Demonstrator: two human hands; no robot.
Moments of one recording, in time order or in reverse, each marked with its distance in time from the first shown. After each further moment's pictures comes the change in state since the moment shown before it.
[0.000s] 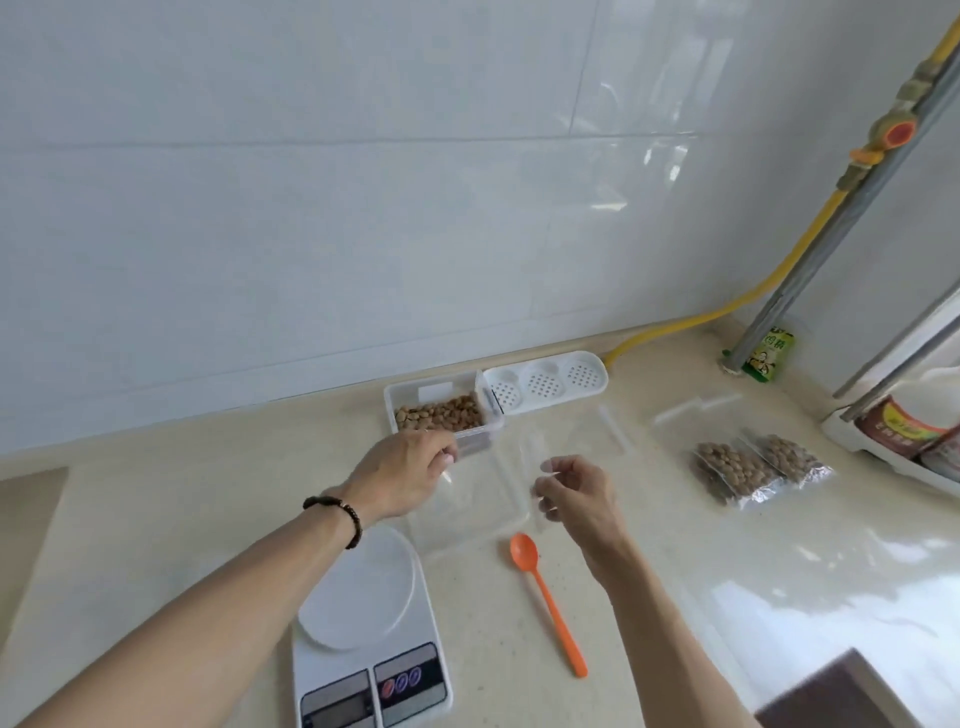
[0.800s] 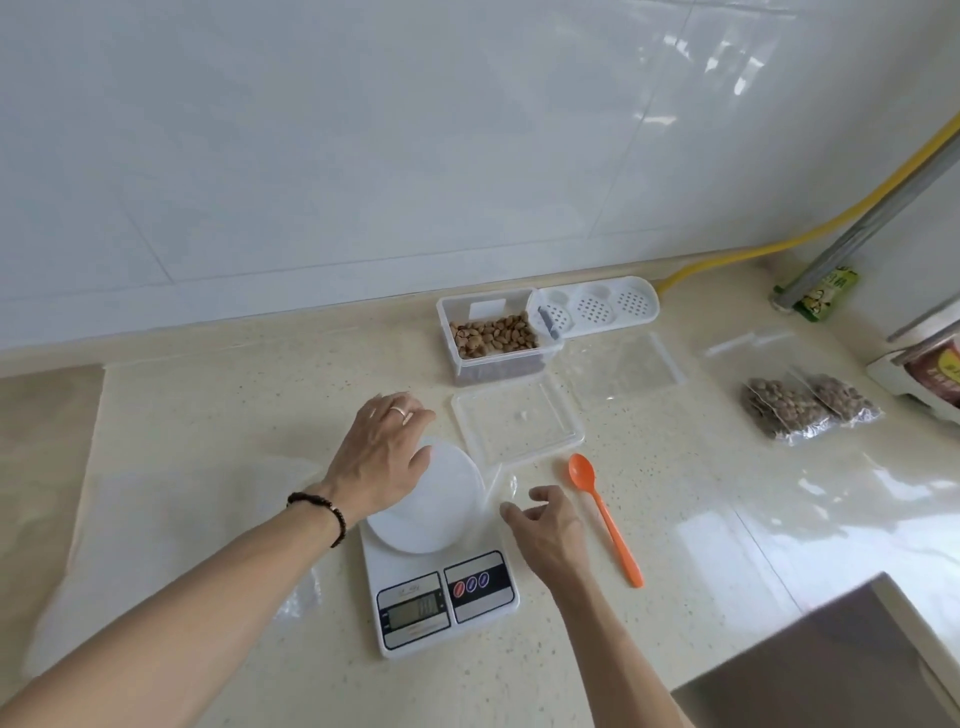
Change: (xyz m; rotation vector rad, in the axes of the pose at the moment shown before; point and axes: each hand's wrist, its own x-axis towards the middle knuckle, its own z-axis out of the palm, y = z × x) left_hand -0.089 -0.108 0.046 0.237 0.150 0.078; right_hand -0.070 0.088 0.112 -0.439 0.025 0.267
